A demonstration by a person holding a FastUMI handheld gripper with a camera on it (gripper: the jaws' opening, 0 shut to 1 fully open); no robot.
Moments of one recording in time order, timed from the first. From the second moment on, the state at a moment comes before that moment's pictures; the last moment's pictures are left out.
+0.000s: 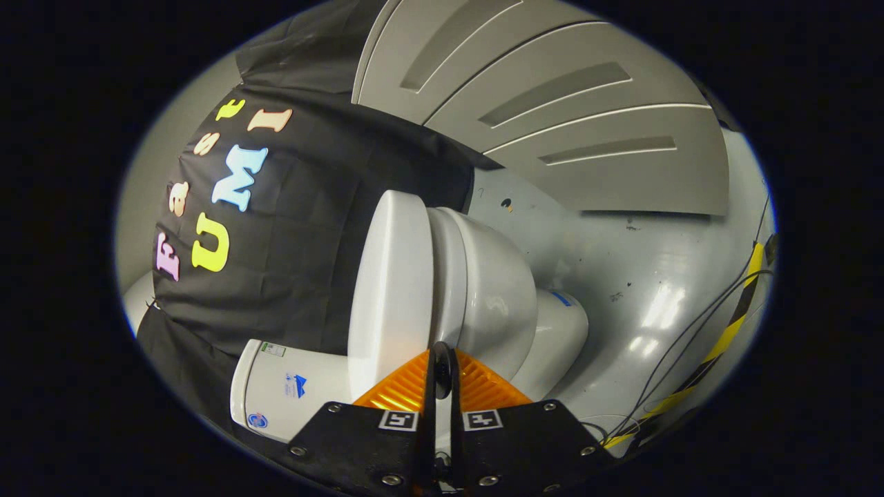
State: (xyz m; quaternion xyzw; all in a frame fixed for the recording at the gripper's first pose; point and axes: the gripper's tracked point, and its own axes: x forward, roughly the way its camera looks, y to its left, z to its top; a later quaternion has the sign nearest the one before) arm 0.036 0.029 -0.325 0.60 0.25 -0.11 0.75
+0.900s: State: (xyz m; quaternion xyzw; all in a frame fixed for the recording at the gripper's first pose) arm 0.041 0.030 -0.289 0.54 0.25 -0.12 0.80
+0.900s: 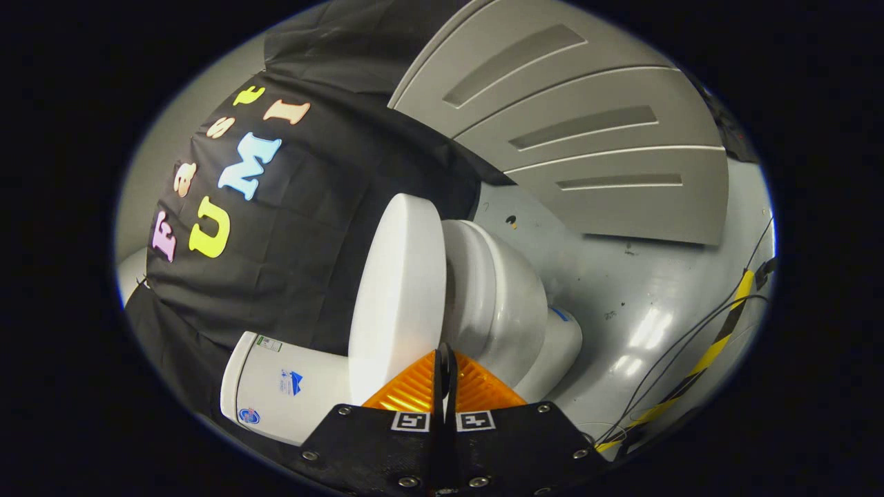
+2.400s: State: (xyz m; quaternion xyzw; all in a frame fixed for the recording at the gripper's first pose) arm 0.060 0.081 -0.164 0.39 0.23 -0.09 0.89
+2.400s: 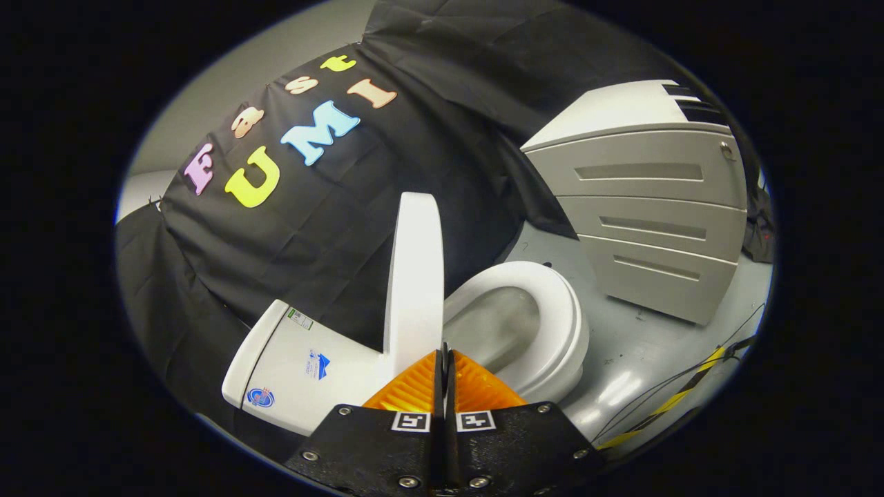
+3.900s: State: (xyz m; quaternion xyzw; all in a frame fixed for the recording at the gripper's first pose) arm 0.071 0.143 -0.088 0.24 0.23 -0.05 0.94
